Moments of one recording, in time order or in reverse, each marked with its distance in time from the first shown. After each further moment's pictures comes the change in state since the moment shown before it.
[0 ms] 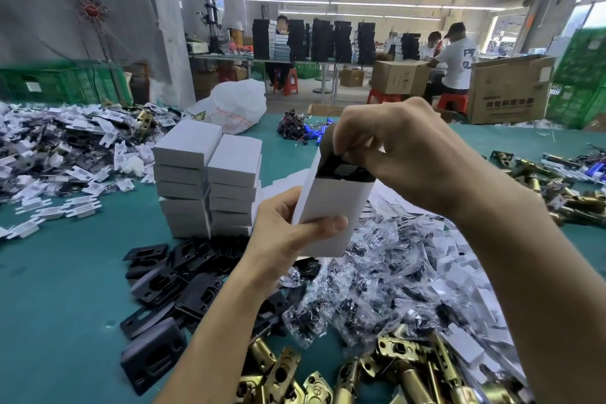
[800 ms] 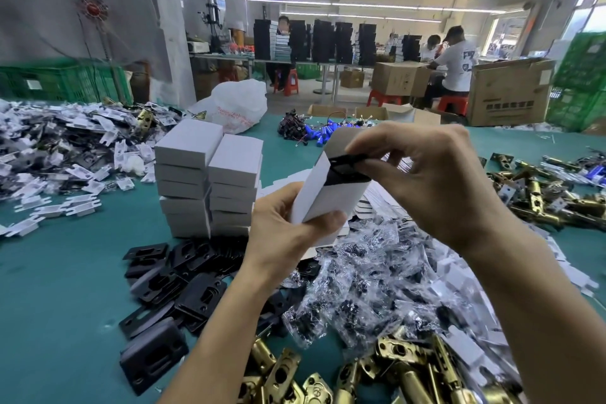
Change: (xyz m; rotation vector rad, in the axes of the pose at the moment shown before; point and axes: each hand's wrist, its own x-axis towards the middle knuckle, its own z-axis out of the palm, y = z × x) left_hand 0.003 -0.002 0.004 0.112 0.136 0.155; right_hand -0.026 0.003 0.015 0.034 0.269 -0.055
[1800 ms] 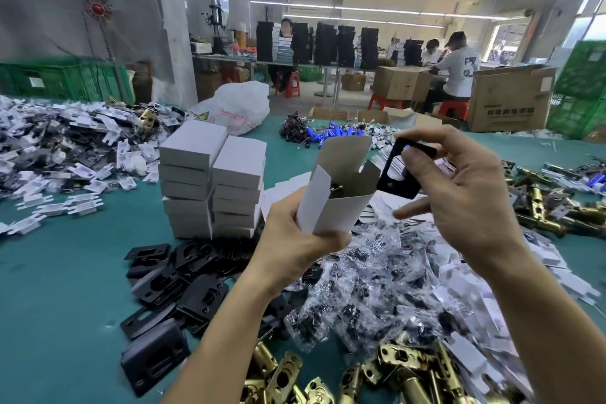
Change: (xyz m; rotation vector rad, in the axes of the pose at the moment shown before) left_hand 0.002 -0.002 -0.003 0.091 -0.158 -0.031; right_hand -0.022 0.009 0.001 0.542 0.184 0.449
